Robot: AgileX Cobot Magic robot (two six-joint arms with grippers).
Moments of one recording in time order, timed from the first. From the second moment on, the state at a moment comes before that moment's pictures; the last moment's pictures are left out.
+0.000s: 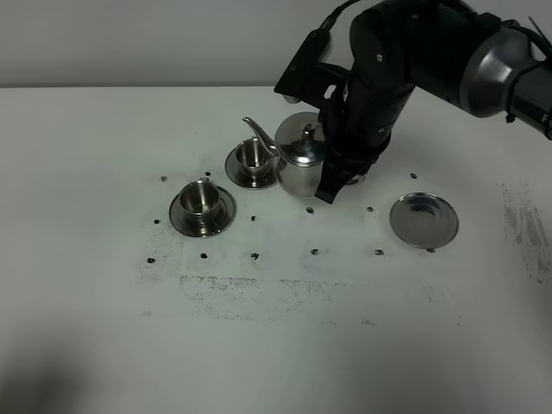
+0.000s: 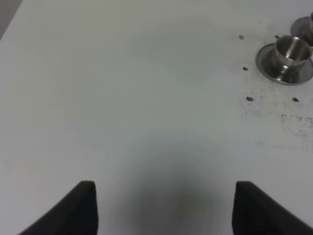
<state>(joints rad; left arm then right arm) 0.00 0.00 -0.51 0.06 1.07 -0.07 0.52 2.01 -1.73 -0.08 1.09 -0.48</state>
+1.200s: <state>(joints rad) 0.00 0.00 -0.51 0.06 1.07 -0.07 0.68 2.29 -2.12 -0.22 1.24 -0.67</state>
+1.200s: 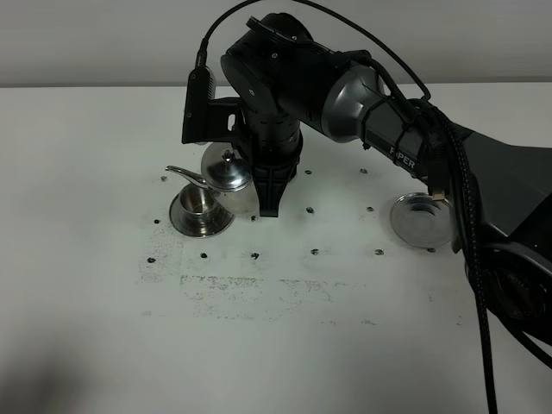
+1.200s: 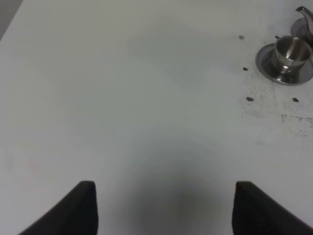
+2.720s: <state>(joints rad) 0.00 0.00 -0.51 0.06 1.07 -0.07 0.67 2.21 -1.88 -0.38 1.08 -0.65</state>
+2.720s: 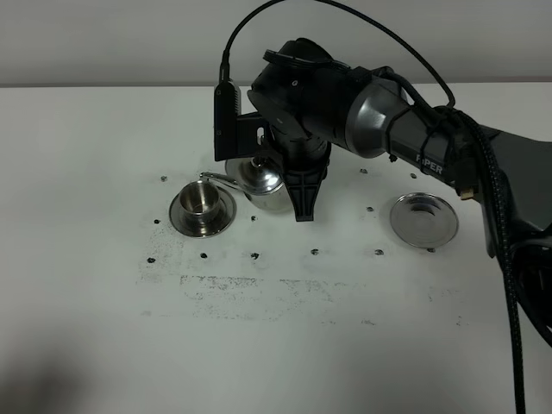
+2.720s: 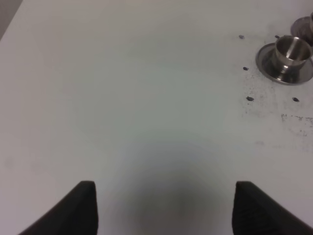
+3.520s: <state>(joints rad) 0.00 0.00 -0.51 0.06 1.07 -0.07 0.71 2.23 -1.88 -0.52 1.06 -0.67</state>
